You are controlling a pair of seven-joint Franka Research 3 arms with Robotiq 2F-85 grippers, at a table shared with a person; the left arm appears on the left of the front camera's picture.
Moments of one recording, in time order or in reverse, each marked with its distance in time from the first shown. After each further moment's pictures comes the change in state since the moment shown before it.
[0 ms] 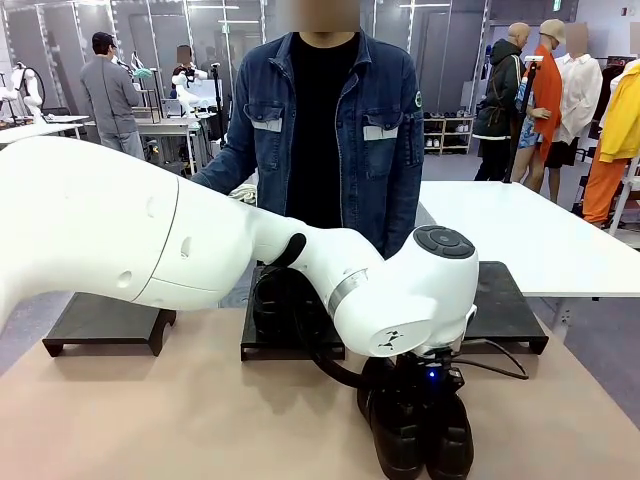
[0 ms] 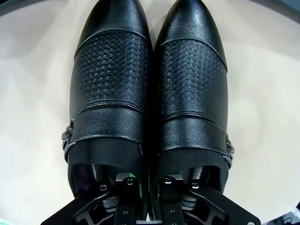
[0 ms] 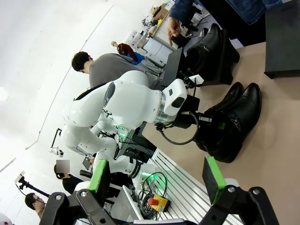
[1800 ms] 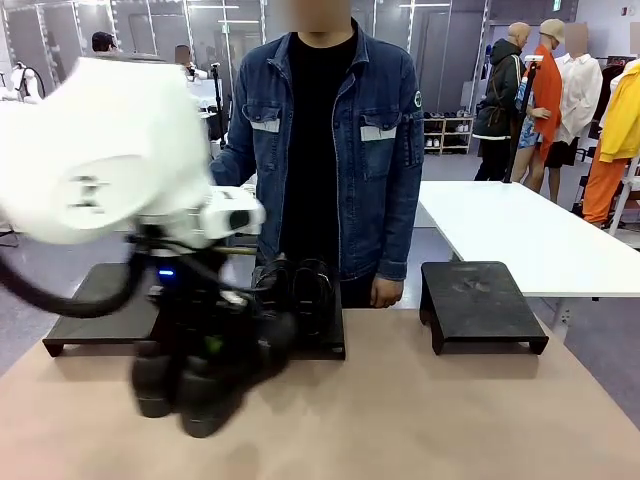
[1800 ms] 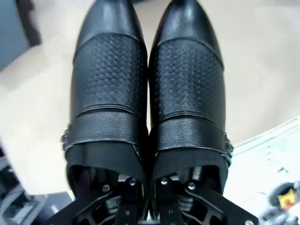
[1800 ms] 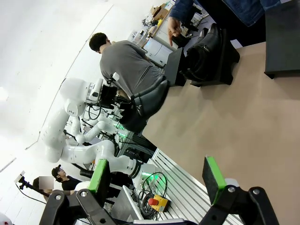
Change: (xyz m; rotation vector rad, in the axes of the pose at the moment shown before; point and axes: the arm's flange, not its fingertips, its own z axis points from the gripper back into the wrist) left arm 0.004 0.327 0.210 0.010 0.025 -0.345; right arm 0.000 0.000 0.000 0.001 0.000 -0.001
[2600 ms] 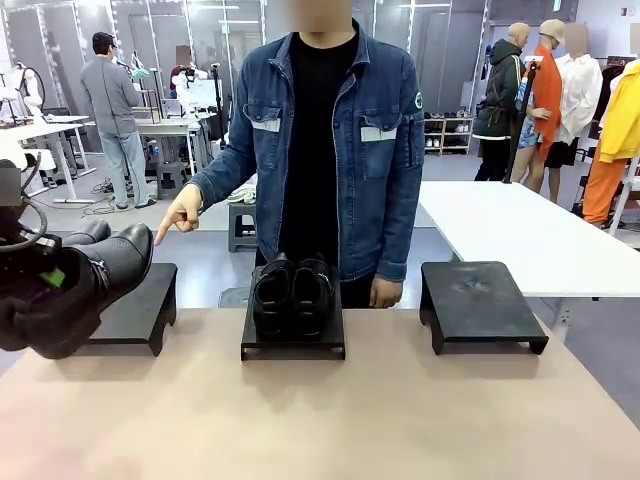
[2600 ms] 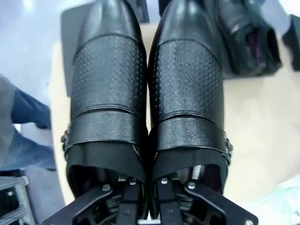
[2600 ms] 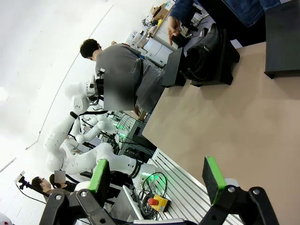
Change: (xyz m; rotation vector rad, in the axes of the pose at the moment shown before) left arm -0.027 0.228 0.032 0.028 -0.340 0.182; right arm 0.000 0.000 0.000 0.000 0.000 0.000
